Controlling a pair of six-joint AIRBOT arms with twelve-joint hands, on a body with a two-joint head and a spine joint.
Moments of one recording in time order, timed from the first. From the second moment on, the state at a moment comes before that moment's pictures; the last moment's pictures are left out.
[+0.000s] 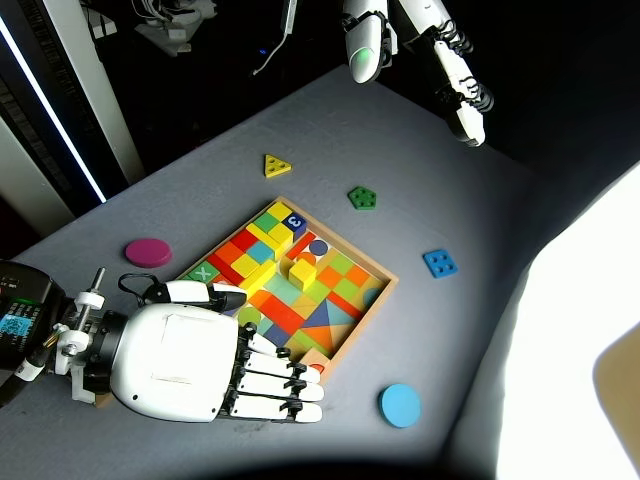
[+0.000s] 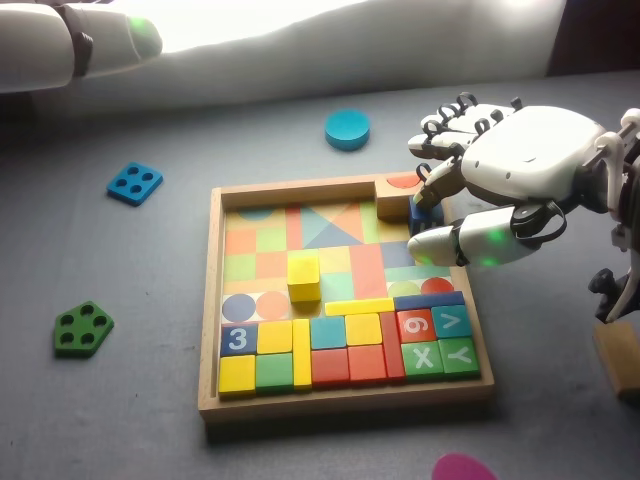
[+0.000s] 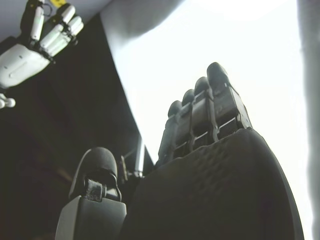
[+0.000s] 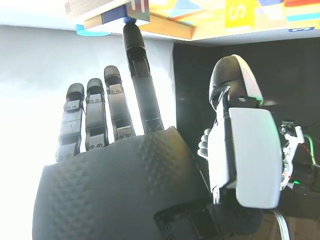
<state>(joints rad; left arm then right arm) 0.24 -0.58 0.84 -1.40 -0.16 1.86 -0.45 -1.20 1.26 0.29 0.28 -1.34</state>
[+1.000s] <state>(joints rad) 0.24 -0.58 0.85 -1.40 -0.15 1.86 -0.32 -1.30 1.17 0.37 0.23 -1.37</state>
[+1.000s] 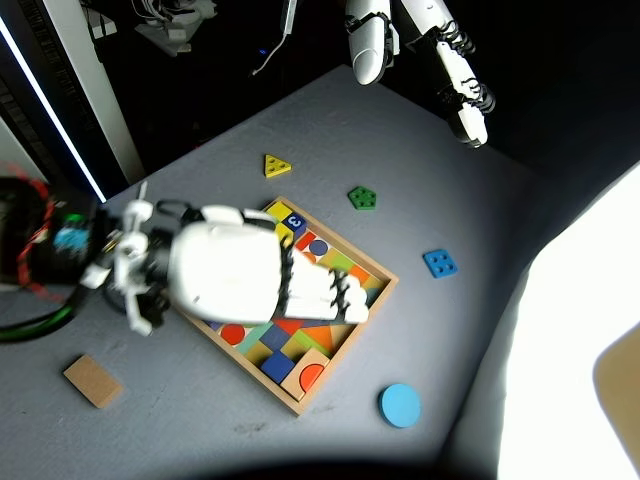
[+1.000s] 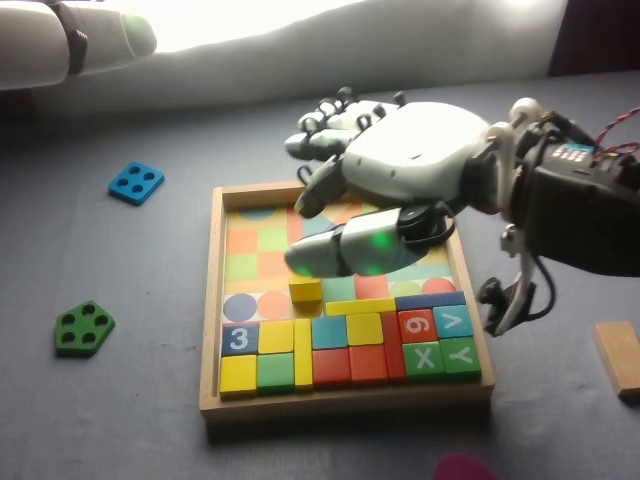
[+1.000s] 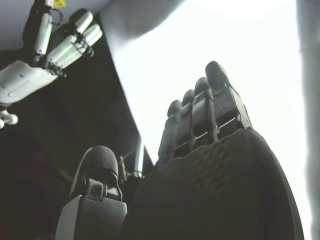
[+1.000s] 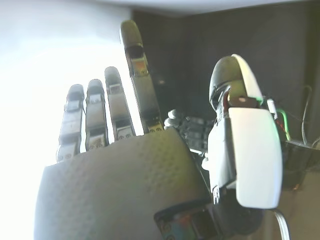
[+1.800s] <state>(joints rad) 0.24 -0.58 0.85 -1.40 -0.15 1.86 -0.36 -1.36 1.18 0.42 0.21 -1.39</state>
